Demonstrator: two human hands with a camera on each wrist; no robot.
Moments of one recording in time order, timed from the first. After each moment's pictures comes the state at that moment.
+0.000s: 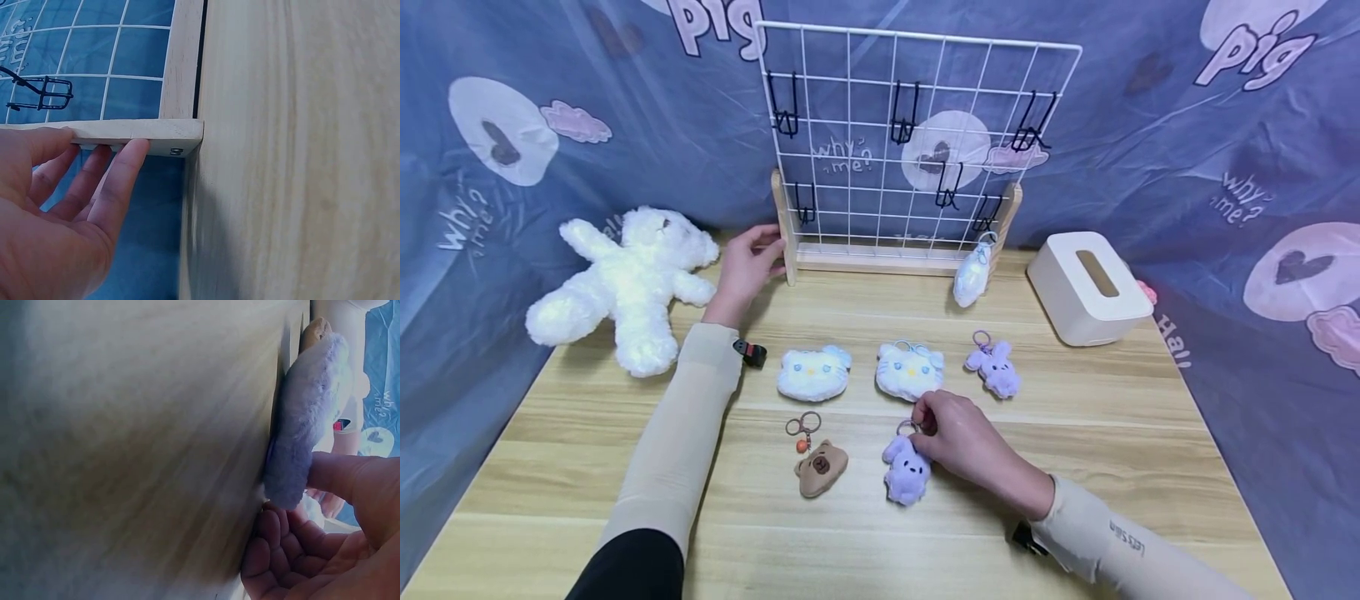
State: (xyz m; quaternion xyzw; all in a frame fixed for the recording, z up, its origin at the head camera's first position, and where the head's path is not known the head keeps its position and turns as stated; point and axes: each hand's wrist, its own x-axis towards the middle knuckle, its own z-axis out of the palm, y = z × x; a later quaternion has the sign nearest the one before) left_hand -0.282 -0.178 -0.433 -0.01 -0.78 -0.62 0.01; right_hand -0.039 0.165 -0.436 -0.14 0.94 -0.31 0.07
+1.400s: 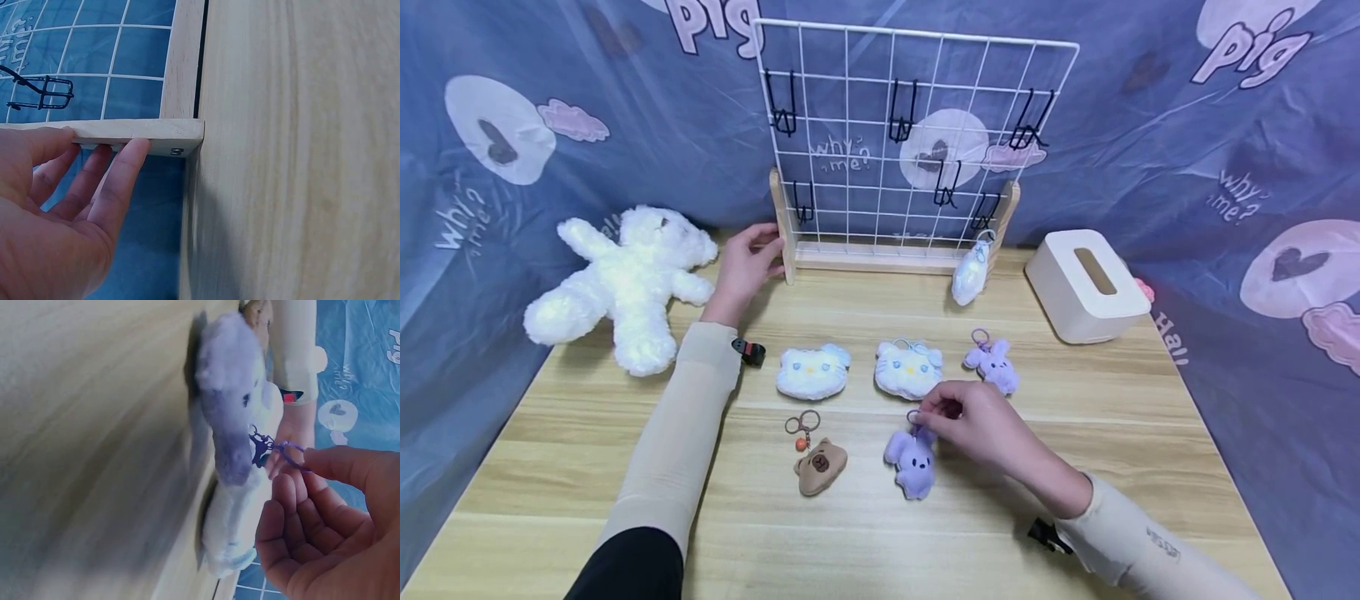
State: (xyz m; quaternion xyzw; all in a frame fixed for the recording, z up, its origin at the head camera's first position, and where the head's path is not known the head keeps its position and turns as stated) left_hand -0.281 -0.178 -0.432 0.00 -0.78 -0.63 0.01; right_hand -0.038 0.180 -0.396 -0.15 0.91 -0.38 0.08
